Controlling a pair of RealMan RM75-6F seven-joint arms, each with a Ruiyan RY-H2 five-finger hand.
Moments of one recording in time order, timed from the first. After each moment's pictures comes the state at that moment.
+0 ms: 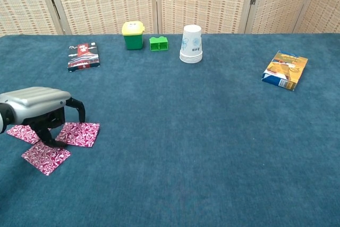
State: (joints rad) left arm -0.67 -1.48 -0.02 -1.56 0.99 0.95 0.52; right arm 0.00 -1.03 0.05 -1.53 -1.55 1.57 0.18
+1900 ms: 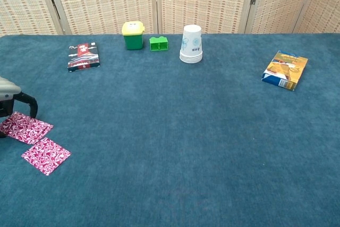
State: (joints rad) left arm -0.69 -1.26 0.12 -1.23 1.54 0.77 -0.06; right arm 0.00 -1.02 0.05 -1.60 -1.57 1.59 0.11
